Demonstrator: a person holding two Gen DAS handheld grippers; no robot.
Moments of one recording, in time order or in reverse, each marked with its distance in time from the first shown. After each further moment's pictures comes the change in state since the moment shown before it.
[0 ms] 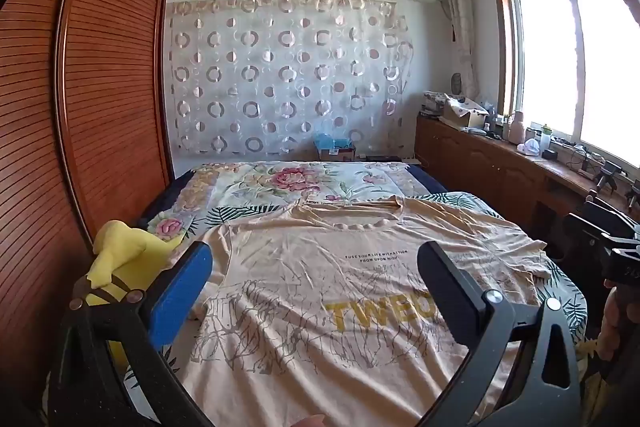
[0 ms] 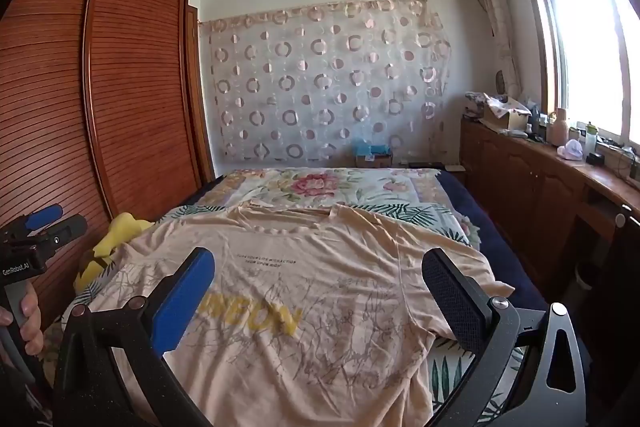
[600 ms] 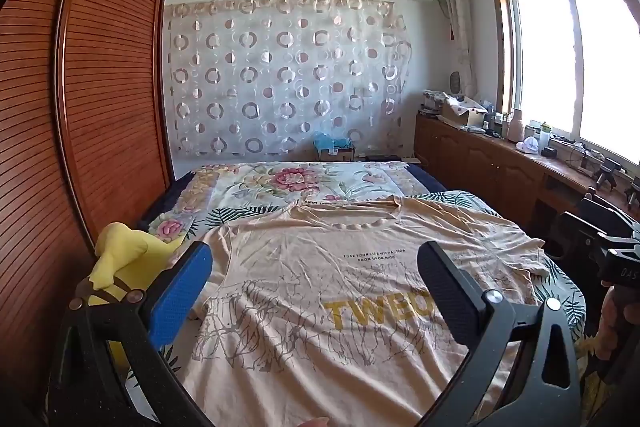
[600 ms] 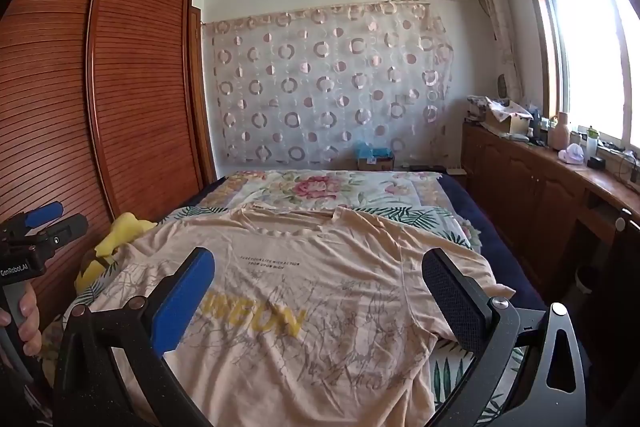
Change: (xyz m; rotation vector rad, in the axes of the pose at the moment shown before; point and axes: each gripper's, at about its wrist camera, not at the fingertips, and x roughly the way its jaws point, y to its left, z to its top) left arm -0.007 -0.003 0.005 0.006 0.005 0.004; right arm 0.000 0.003 0.000 -0.011 0.002 0.002
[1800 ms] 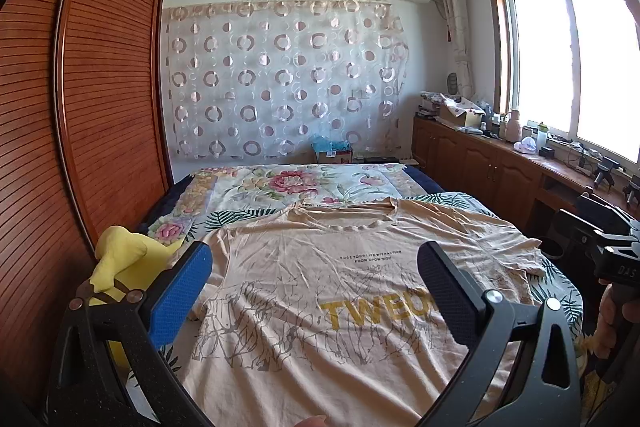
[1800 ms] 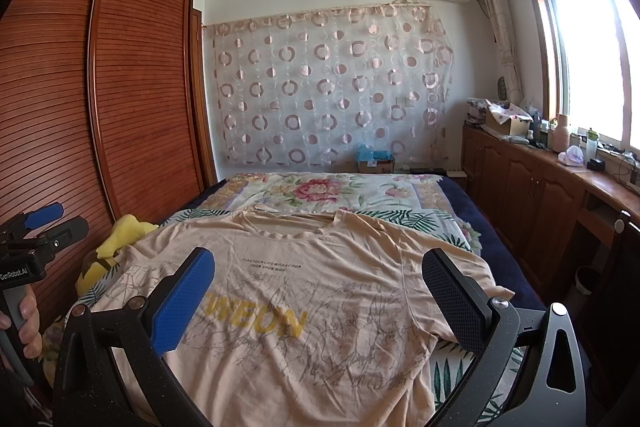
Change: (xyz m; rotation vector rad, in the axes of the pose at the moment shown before) left arm 0.000 -0.001 0.000 0.004 0.000 -0.001; right arm 0.000 0.001 0.001 -0.002 -0.006 0.001
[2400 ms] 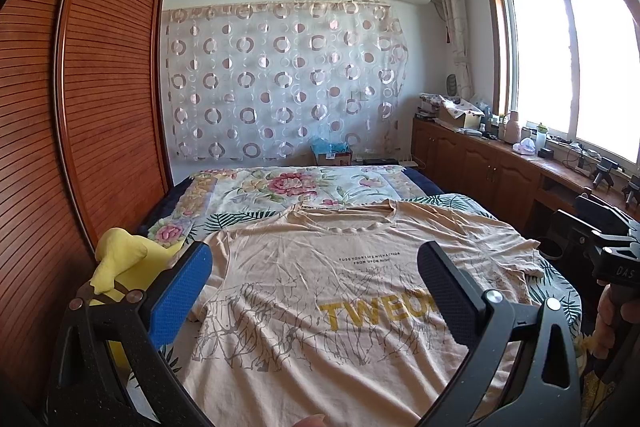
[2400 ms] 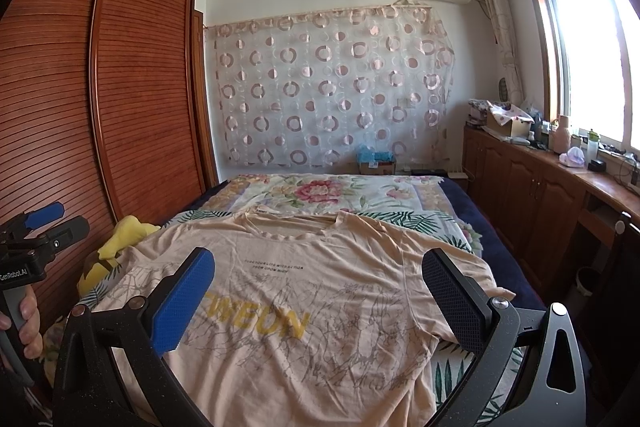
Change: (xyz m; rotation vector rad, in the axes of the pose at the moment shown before) left arm -0.005 -0.005 0.004 0.002 -0.003 0.000; right arm 0.001 0.002 0.001 0.000 -0.005 0.004
